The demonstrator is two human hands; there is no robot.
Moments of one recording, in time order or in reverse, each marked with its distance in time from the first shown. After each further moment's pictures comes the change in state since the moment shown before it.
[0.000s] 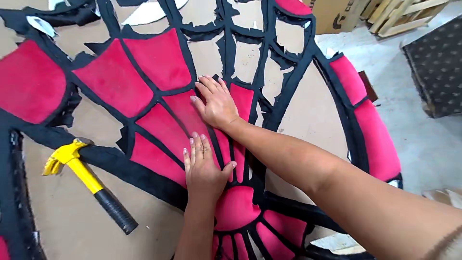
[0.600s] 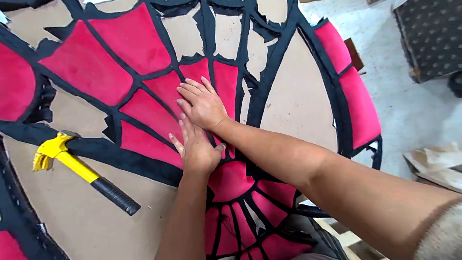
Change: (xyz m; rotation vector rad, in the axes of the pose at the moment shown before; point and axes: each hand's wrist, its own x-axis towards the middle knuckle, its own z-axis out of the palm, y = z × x) left_hand 0.010 0.018 -0.021 -0.024 -0.285 -0.054; right_hand -0.057 -0.027 -0.010 0.086 -0.047 0.029
